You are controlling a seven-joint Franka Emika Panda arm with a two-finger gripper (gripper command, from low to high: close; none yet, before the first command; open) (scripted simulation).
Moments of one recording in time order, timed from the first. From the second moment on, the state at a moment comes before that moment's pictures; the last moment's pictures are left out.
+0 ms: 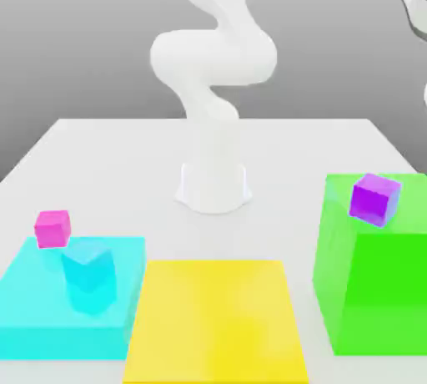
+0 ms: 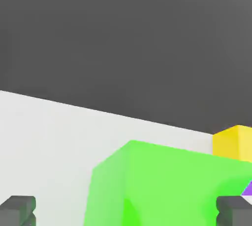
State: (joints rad) arm 0.09 0.01 0.89 -2.28 -0.63 2.24 1.92
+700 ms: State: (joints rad) arm 0.13 0.34 0.70 -2.60 -0.69 2.80 2.40
